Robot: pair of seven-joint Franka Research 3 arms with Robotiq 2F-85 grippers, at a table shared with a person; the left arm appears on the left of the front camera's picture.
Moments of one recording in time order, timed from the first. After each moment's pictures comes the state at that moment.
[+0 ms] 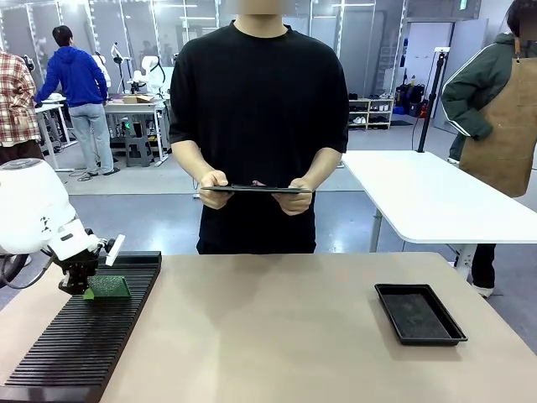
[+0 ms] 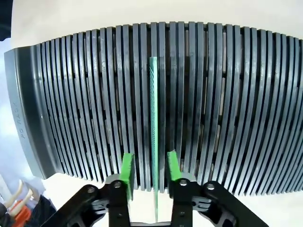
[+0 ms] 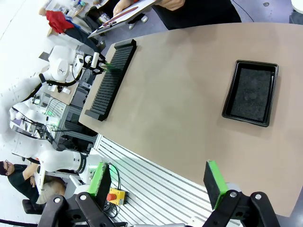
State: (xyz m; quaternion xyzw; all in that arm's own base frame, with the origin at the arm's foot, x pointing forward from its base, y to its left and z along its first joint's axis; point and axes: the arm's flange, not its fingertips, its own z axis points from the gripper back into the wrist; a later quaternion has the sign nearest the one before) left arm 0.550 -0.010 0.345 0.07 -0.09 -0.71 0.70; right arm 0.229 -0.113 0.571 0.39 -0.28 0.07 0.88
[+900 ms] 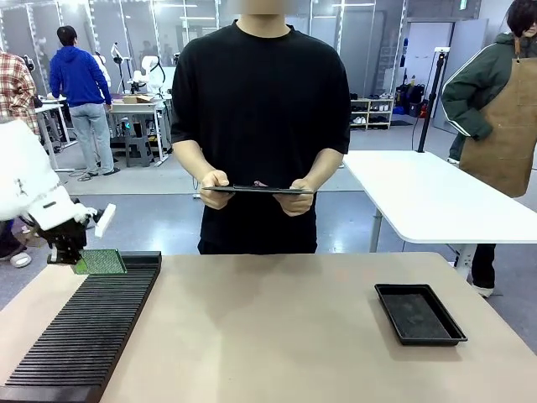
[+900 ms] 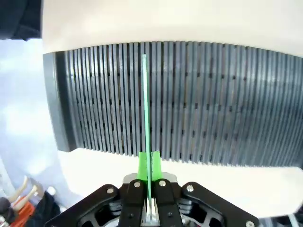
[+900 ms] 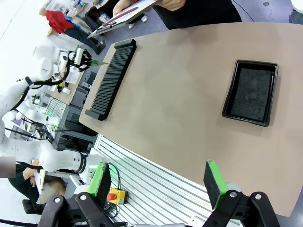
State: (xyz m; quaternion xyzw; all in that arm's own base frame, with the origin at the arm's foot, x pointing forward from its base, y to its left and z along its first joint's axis) left arm 0.517 -0.017 0.437 0.07 -0.11 -0.70 0.70; right arm 0.228 -0.113 0.571 0.39 -0.28 0.07 0.88
